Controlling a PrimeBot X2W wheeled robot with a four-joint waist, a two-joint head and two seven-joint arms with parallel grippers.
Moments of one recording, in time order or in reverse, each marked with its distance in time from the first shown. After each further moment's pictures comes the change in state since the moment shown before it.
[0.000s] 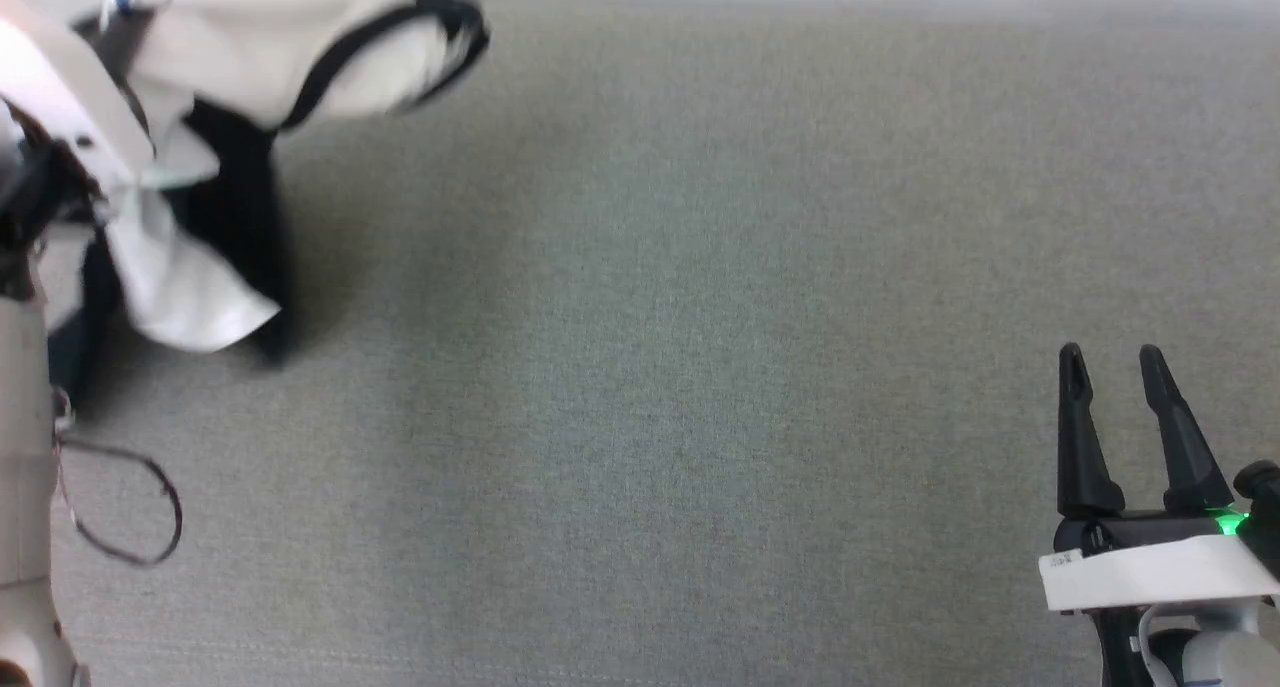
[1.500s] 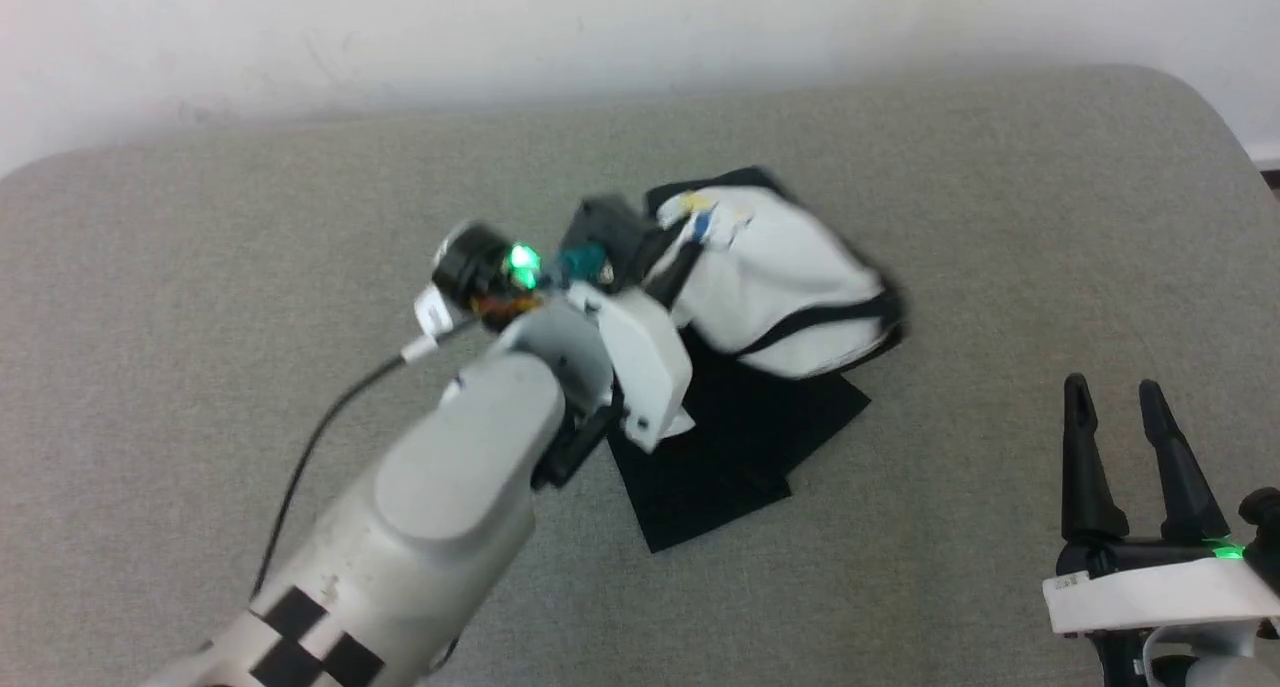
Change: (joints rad) left arm 0.057 -0.286 -0.756 0.068 0.105 0.068 -0.561; right arm 0.040 0.000 -0.009 0.029 0.074 0.000 0.000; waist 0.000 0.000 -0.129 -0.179
